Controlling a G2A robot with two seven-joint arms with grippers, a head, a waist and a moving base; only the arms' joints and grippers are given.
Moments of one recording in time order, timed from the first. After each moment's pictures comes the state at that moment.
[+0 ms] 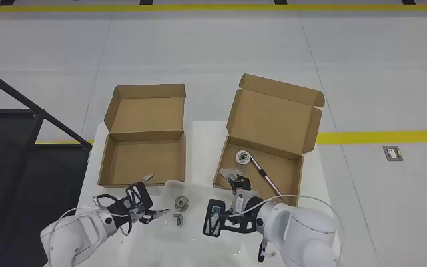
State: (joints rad) left arm 1.36 -1.08 -1.62 -1.89 1.71 -0.92 -0.03; right arm -1.16 -1.43 1.16 -2.15 -1.86 -0.95 0.70
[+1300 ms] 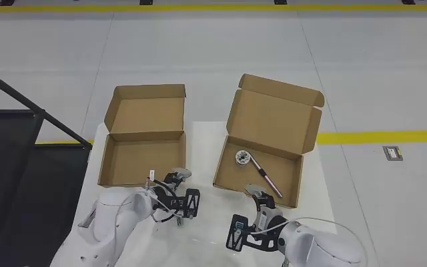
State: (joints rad) left arm 1.01 -1.02 -1.17 -1.85 2.23 -1.01 -0.06; right arm -1.39 -1.38 1.28 -2.27 -1.96 -0.94 0.67
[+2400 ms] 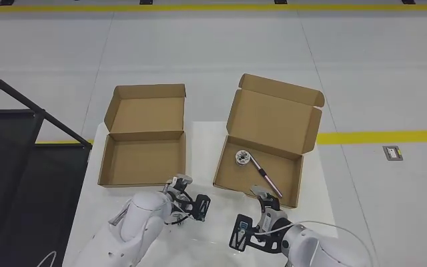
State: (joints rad) left arm 0.92 -1.03 -0.93 -1.78 2.19 -1.01 -0.49; right arm -1.41 -1.38 1.28 -2.29 -1.96 -0.92 0.68
